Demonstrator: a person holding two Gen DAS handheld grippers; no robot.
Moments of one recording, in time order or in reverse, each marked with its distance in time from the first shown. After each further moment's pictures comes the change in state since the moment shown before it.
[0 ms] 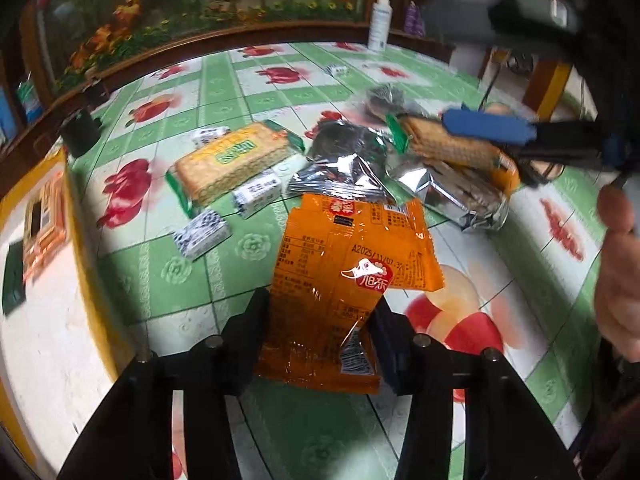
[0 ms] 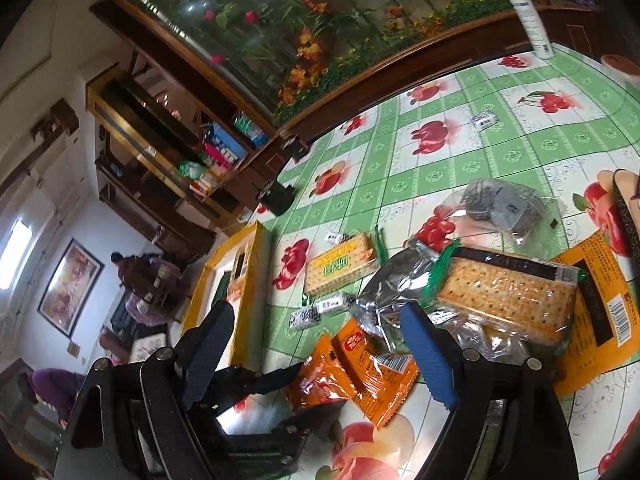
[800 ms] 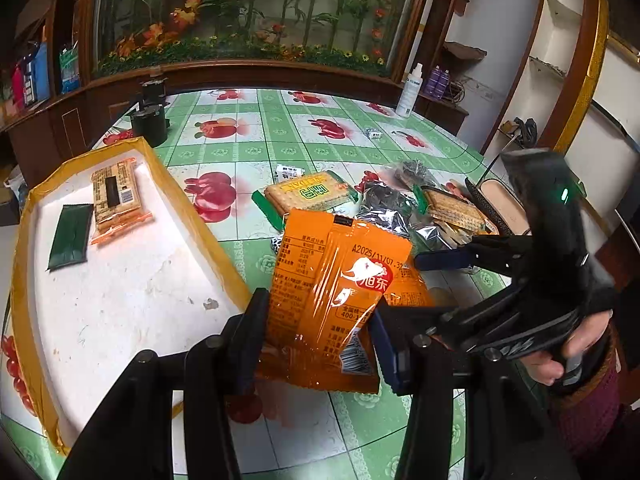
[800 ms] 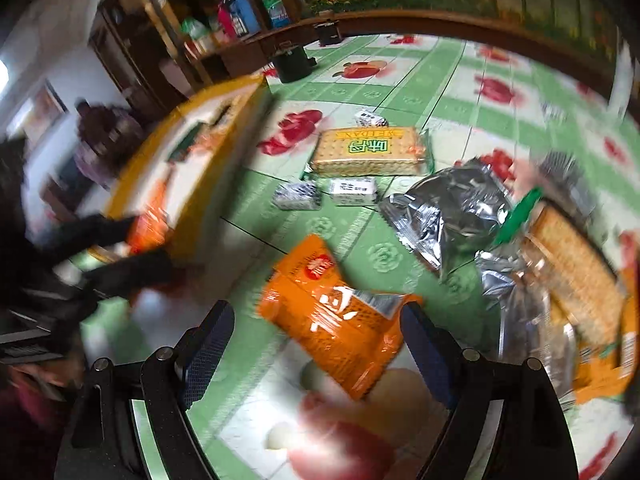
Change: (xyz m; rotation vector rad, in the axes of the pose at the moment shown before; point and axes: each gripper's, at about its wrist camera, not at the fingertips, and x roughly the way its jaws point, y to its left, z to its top) left arm -0.078 0.053 -0.019 -0.147 -0.149 -0.029; right arm 0.074 0.045 -0.058 -0.419 0.351 -0.244
